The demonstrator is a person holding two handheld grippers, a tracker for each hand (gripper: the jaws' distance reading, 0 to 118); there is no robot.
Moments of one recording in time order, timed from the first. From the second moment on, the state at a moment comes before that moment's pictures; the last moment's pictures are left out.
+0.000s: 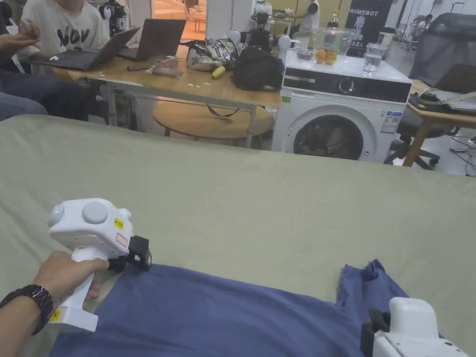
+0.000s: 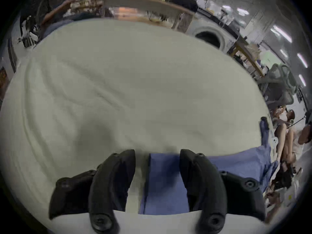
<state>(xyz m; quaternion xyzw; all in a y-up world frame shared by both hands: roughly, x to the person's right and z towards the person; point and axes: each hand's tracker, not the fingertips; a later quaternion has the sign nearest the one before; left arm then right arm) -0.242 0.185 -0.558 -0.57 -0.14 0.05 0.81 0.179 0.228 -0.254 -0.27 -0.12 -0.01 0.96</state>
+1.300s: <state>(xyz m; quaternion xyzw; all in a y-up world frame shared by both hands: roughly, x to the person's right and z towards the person) -0.267 0.247 -0.442 -0.41 -0.16 0.05 0.90 0.332 0.204 -0.406 -0.47 -0.10 -0.07 0.87</state>
